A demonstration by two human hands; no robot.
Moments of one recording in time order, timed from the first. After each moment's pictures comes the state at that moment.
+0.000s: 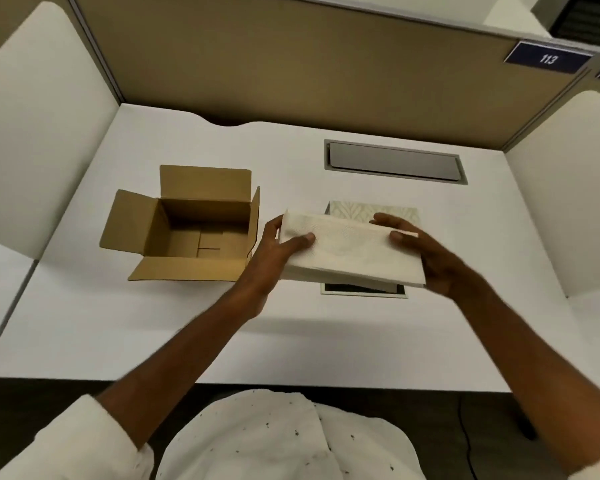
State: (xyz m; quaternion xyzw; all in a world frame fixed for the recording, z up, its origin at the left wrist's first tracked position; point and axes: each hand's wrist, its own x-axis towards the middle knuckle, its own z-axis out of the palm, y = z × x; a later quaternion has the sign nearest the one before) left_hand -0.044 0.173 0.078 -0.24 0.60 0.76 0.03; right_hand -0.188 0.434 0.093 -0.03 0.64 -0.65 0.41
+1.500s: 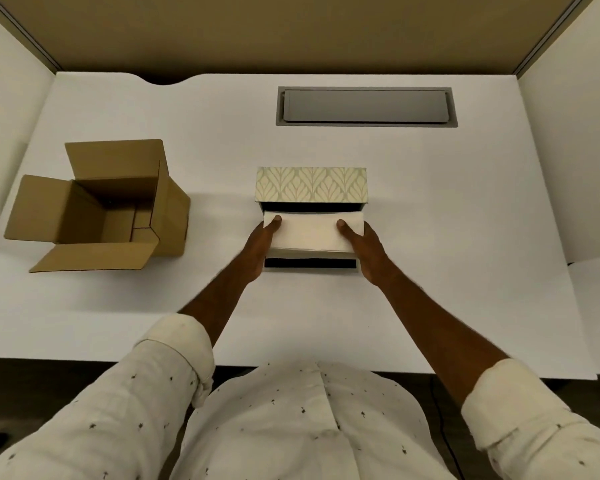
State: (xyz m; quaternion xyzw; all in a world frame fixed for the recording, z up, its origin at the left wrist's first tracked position) left_hand -0.170 0.297 -0.057 -0.41 0.58 0.69 0.12; right_hand -0.254 0.509 -0.076 0.10 0.70 -0.62 0.33
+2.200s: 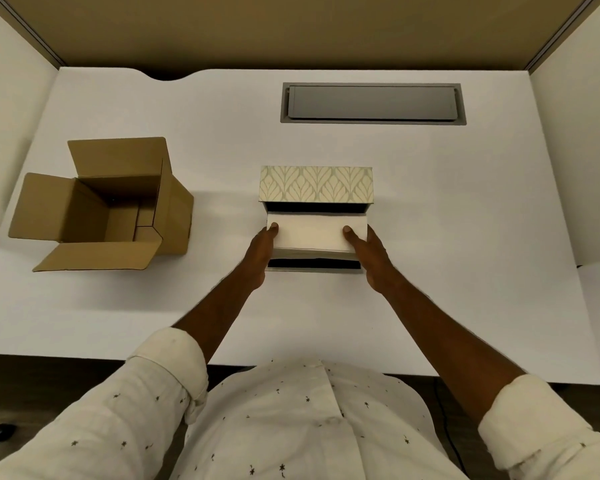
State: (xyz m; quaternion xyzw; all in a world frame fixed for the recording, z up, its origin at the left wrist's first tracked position) left_hand -0.162 0.295 -0.075 -0.48 0.55 0.68 0.11; right_hand -0.247 0.511 -0.086 0.10 0.74 -0.58 0.33
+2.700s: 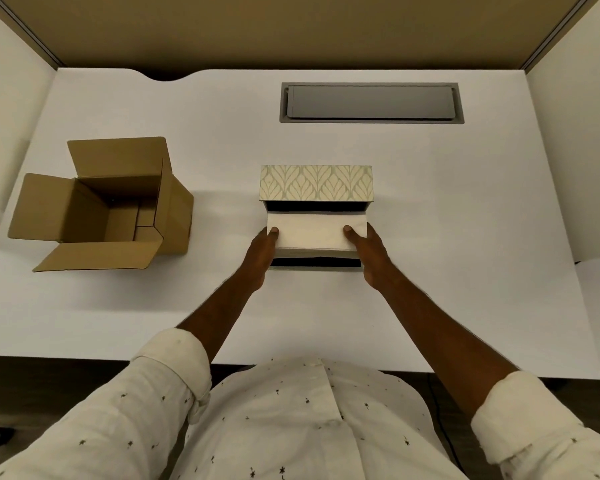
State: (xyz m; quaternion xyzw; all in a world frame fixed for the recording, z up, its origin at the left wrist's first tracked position) left_hand -0.156 0.297 -0.078 -0.44 0.63 0.63 0.11; right_hand -0.246 0.507 -0.085 0.13 0.71 -0.61 0.33
